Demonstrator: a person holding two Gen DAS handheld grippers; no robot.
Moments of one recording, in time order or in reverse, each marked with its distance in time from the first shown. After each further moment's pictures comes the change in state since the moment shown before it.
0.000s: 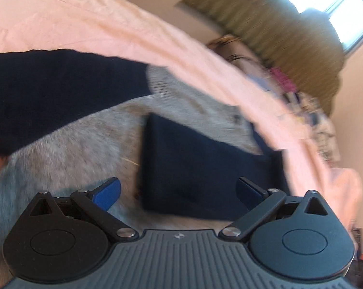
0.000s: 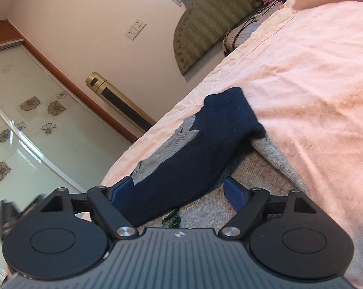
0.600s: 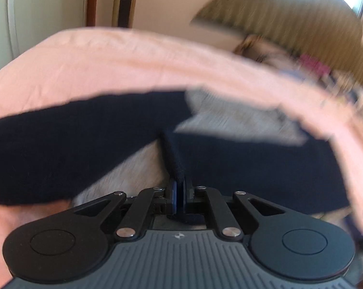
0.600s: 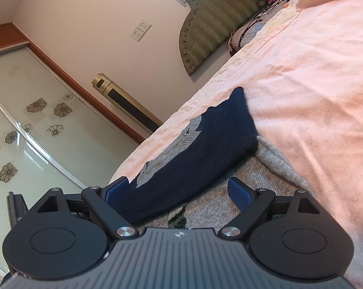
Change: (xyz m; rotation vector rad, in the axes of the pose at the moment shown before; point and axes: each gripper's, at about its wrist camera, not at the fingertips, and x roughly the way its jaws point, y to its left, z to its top) left arm -0.017 0.008 -0.003 0.208 -0.063 0.270; right arm 0.005 0.000 -0.001 -0.004 -0.001 0.018
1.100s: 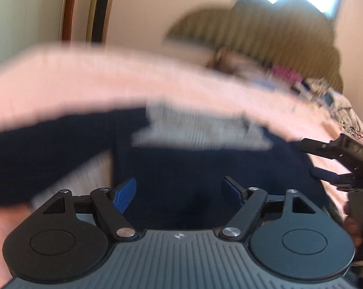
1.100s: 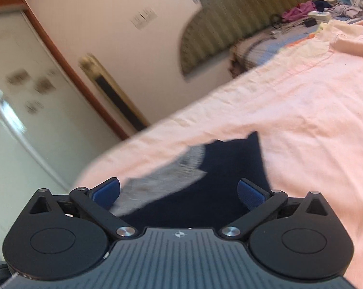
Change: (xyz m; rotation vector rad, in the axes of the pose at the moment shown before) left arm 0.004 -0.020 -0.002 -0.005 -0.040 -0.150; right arm 0.090 0.032 0.069 -0.201 0.103 -0.246
